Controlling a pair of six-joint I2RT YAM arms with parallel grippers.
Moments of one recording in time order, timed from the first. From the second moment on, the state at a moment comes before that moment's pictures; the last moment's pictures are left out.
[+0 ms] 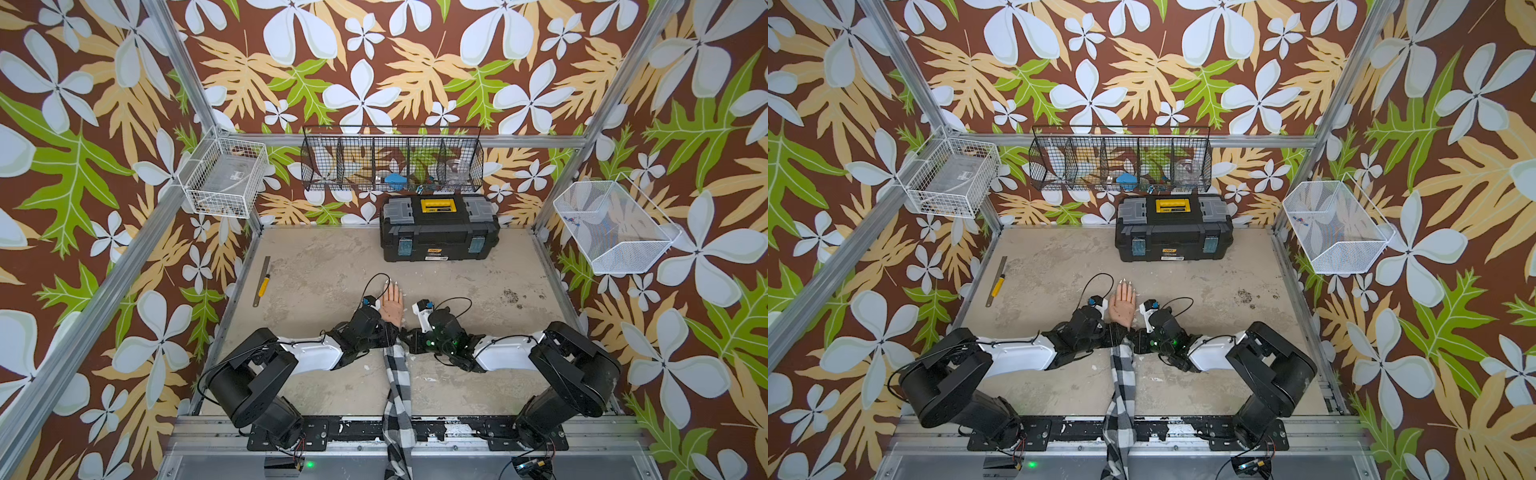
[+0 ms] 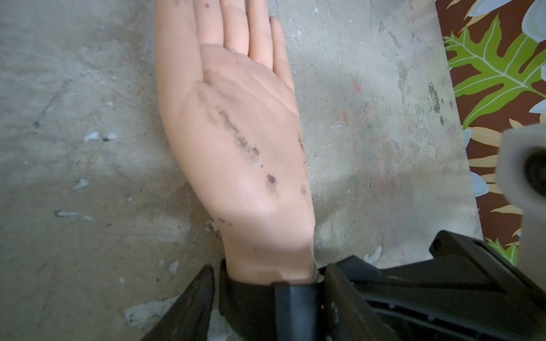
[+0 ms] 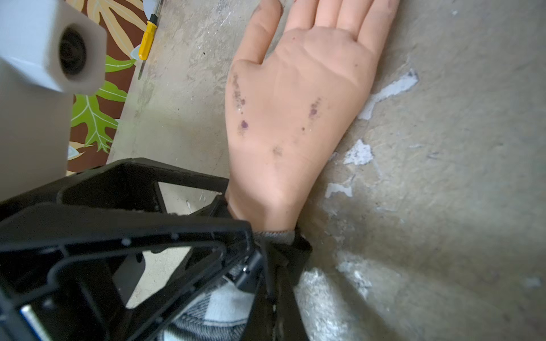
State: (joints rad) left arm -0.74 1.54 0.54 0.25 0.04 -0.79; right arm 0.78 1.63 0.55 0.42 -0.22 0.69
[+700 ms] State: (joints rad) left arm -0.74 1.37 0.71 -0.06 -0.04 -0.52; right arm 0.78 1.54 0.52 0.42 -0.25 0.70
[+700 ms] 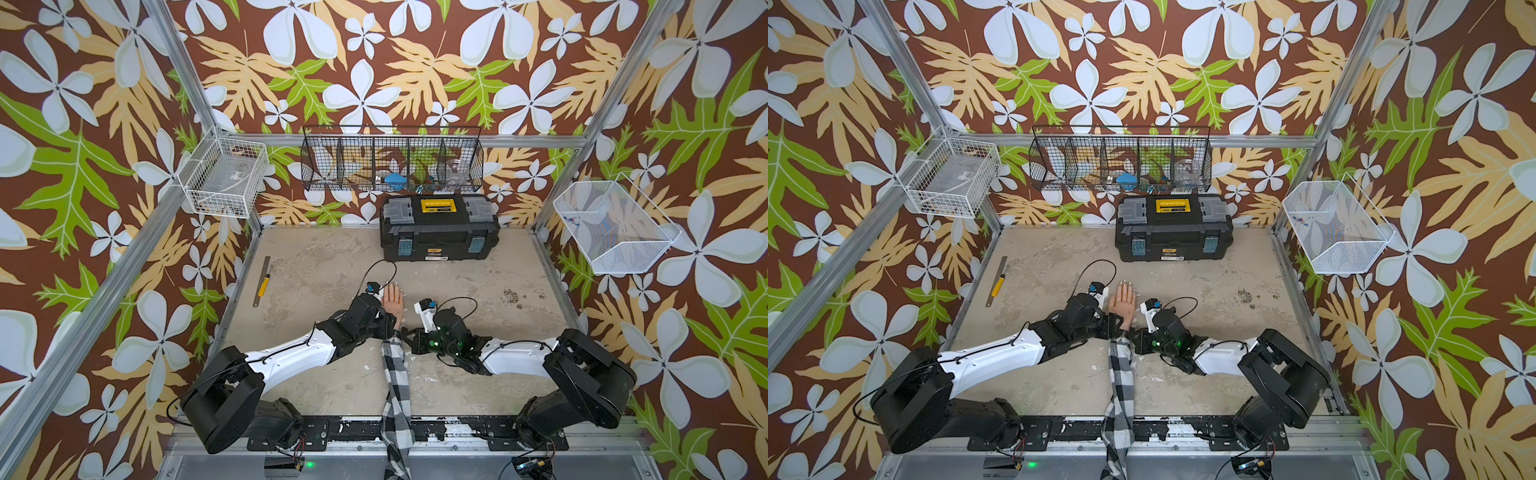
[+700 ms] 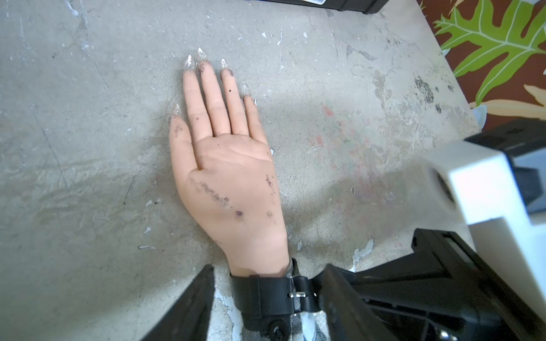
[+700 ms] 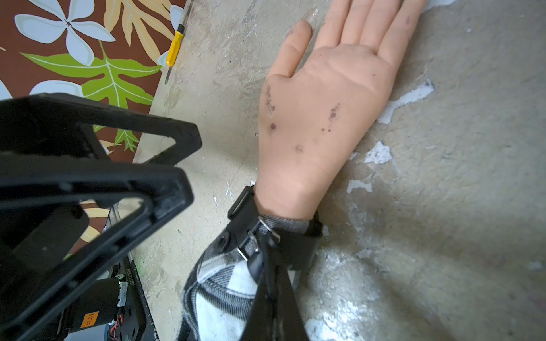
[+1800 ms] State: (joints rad) left arm -0.74 1.55 0.71 0.00 -0.01 -0.57; right arm 0.78 1.42 0.57 0.22 -0.20 0.62
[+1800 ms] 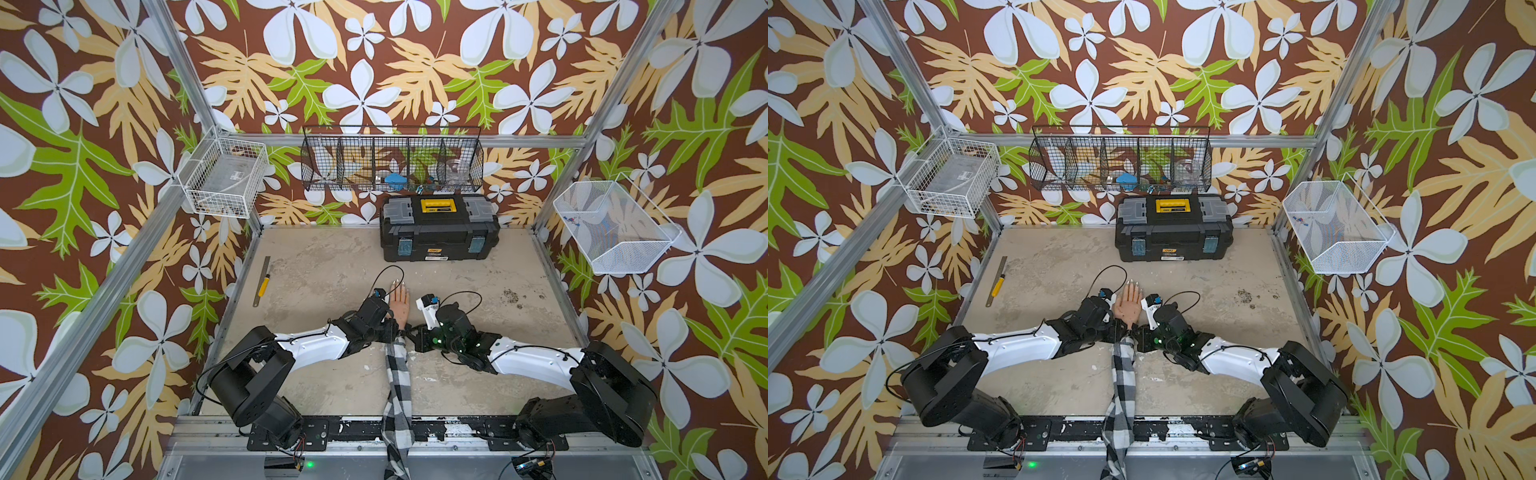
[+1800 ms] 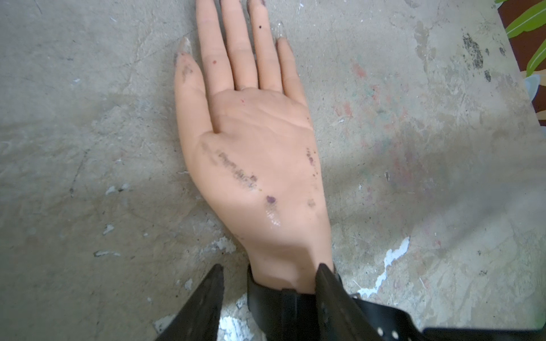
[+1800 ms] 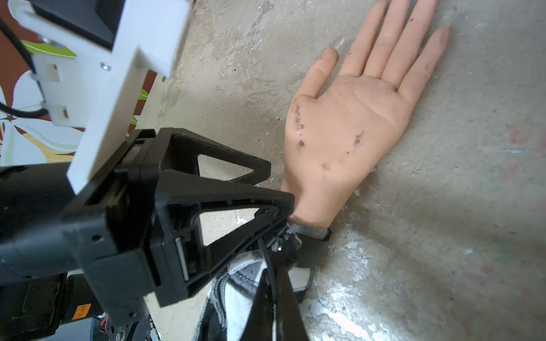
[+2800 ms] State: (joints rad) left arm -0.74 1.43 0.68 -0.04 -0.02 -0.62; right arm 0.77 1.57 0.48 0.48 -0.27 0.71
